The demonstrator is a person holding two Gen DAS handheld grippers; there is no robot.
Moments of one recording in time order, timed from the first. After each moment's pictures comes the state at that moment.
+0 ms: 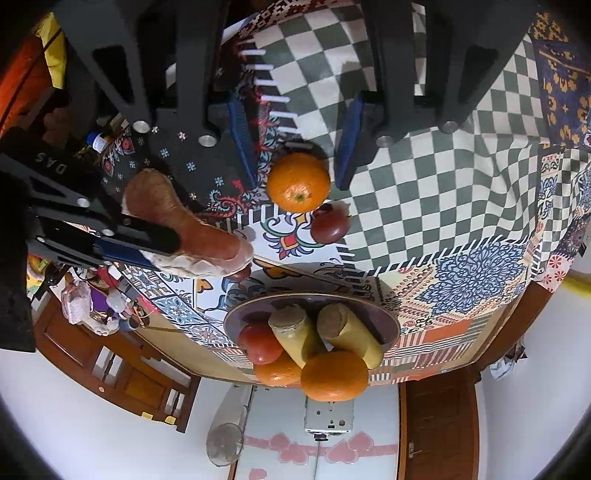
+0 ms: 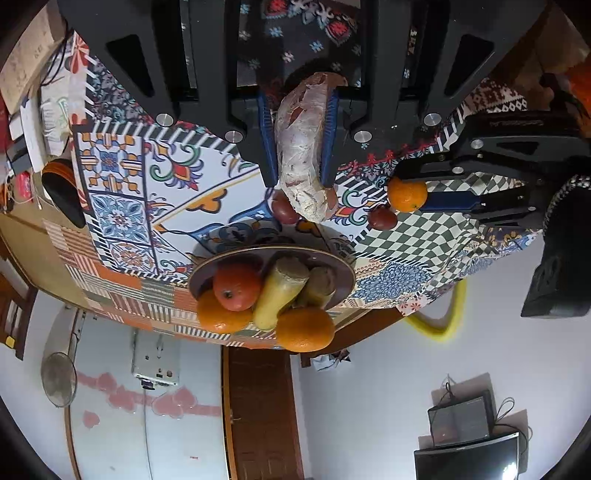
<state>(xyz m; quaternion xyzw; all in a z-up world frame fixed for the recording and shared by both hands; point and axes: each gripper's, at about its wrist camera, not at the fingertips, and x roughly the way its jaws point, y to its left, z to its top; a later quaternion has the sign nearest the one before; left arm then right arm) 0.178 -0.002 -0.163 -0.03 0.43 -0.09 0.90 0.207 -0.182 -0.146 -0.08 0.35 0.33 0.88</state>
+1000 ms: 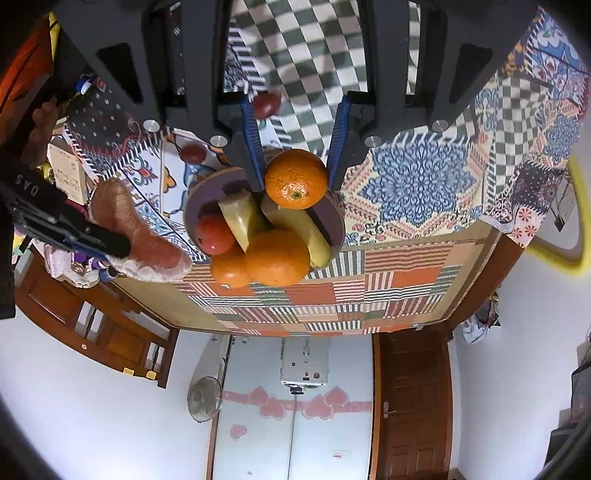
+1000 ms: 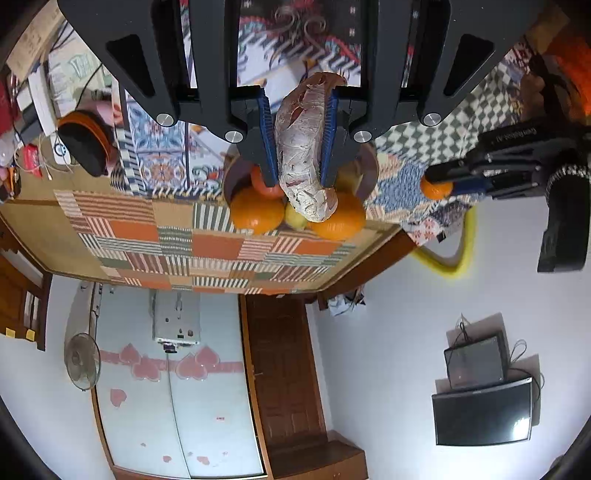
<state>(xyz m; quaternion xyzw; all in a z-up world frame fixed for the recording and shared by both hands) 0.224 0.042 -0.098 -0.02 0.34 -0.04 0.94 0.256 -0.193 -0.087 -0.02 0.27 0.31 0.91</state>
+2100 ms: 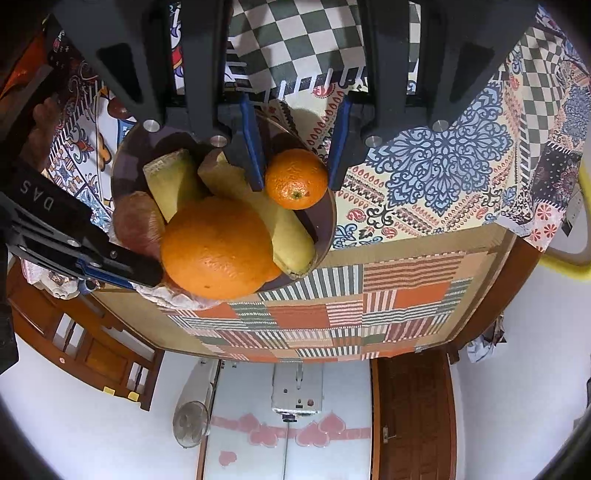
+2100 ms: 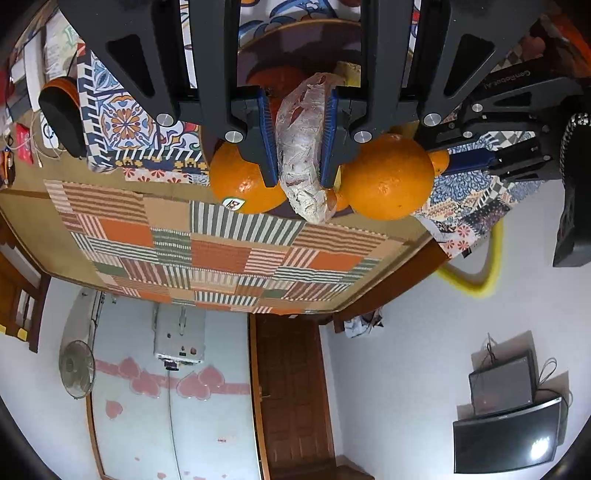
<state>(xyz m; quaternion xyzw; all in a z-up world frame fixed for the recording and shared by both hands) 0.312 0.053 -0.146 -0.02 0.39 -0.03 0.92 0.326 -0.139 -0.115 -0.05 0.31 0.28 0.91</state>
